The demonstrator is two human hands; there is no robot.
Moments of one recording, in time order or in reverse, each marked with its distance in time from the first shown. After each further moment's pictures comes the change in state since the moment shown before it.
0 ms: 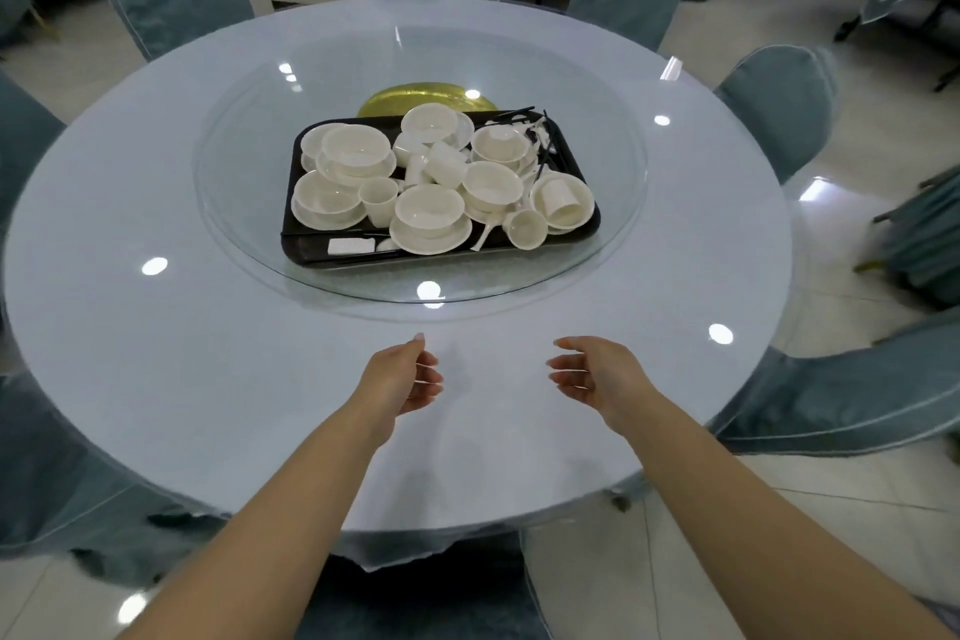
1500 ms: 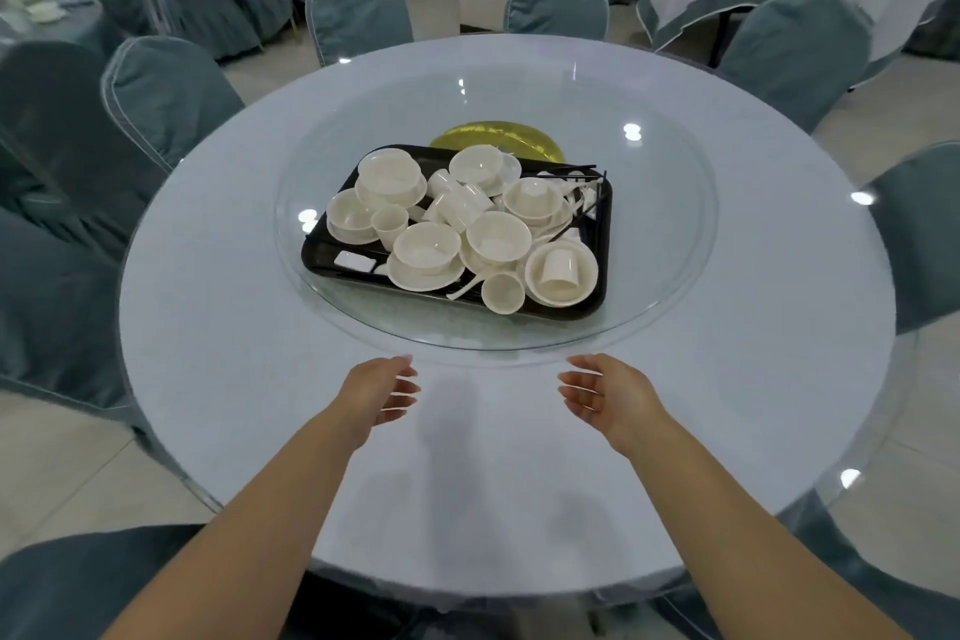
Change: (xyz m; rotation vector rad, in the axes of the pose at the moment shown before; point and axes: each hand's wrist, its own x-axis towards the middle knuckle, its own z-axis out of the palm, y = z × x) left_hand 0.007 0.034 0.134 -0.171 0.334 -0.039; right_hand 0.118 -0.128 -0.113 -0.075 -0.325 0.110
